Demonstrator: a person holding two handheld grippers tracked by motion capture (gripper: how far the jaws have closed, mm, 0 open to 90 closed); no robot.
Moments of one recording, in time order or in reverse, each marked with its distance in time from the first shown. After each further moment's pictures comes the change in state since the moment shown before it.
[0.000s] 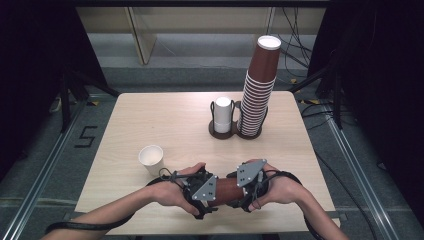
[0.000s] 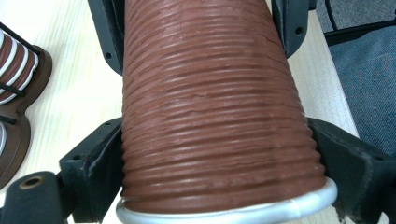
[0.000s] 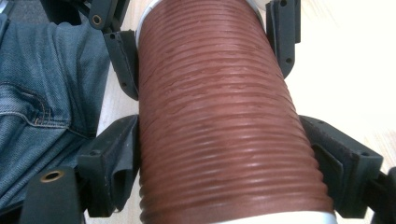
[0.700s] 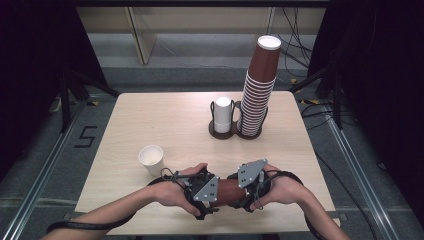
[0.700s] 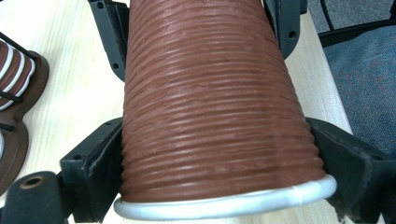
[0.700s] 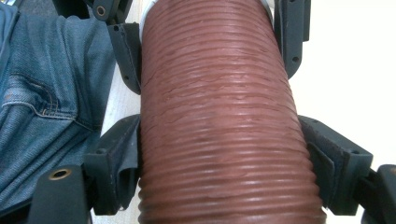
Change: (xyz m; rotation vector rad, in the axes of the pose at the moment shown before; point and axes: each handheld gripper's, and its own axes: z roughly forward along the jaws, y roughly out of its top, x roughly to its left) left arm -0.001 0.004 0.001 -0.004 -0.002 0.011; right arm -0.002 -0.002 -0.002 0.006 0.013 -0.040
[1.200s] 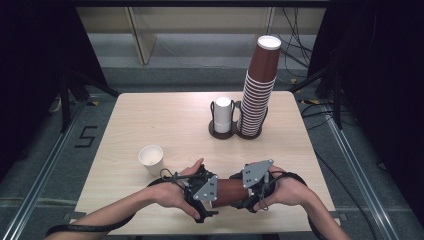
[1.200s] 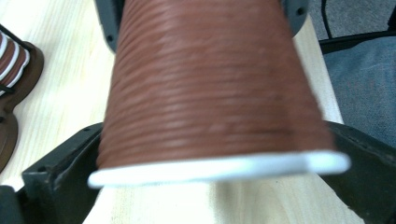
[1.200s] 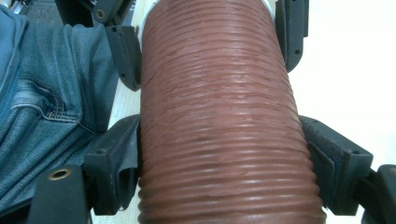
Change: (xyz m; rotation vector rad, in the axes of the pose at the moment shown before) left arm -0.001 -0.003 0.002 -0.016 -0.010 -0.068; right arm 0.003 -0.006 -0.008 -0.050 -0.002 0.004
